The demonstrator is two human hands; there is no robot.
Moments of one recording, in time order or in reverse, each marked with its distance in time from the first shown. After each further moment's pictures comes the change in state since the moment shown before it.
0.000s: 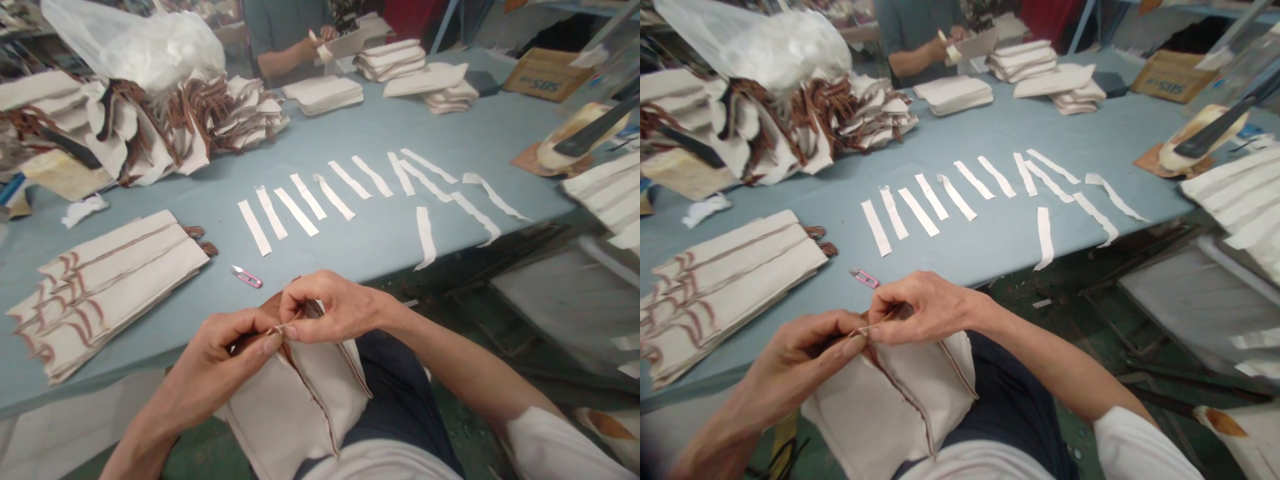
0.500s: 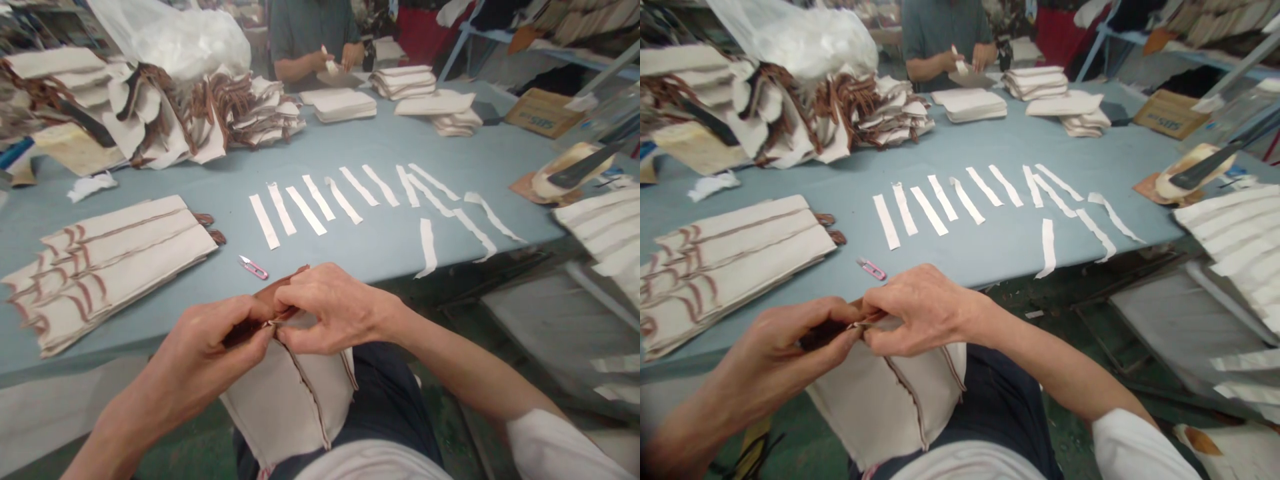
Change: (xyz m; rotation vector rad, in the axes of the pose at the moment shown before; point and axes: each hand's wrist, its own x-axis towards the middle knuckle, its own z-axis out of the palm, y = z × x) left_hand -0.024 -0.002 -0.013 0.295 0.143 0.150; right_hand 0.018 -0.028 0.017 -0.507 -0.070 -0.023
